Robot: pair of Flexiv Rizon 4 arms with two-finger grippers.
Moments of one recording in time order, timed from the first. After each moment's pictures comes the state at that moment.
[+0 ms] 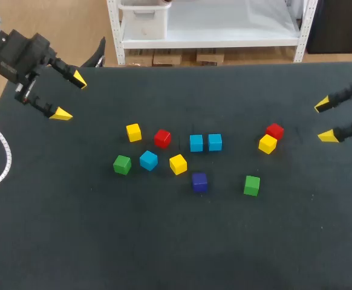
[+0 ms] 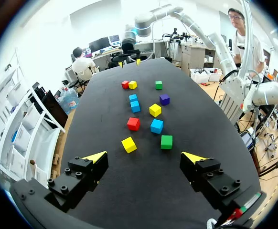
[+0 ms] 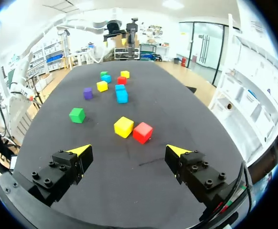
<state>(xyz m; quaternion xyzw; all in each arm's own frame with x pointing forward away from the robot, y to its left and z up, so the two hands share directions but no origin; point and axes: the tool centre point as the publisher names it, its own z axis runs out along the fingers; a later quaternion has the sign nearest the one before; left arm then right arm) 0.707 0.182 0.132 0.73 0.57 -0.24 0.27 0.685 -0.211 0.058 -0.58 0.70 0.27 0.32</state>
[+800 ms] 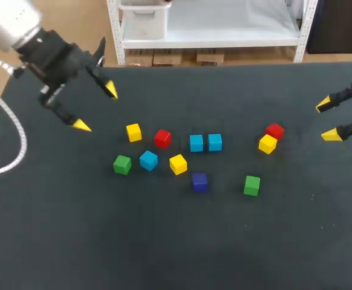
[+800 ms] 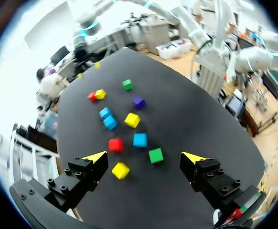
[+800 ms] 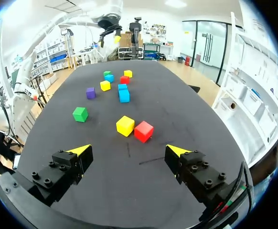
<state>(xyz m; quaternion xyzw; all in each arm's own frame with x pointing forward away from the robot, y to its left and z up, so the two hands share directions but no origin) 0.657 0.113 0.140 0.87 0.42 -0.17 0.20 0.690 -0.214 0.061 -0.59 0.69 0.28 0.31</state>
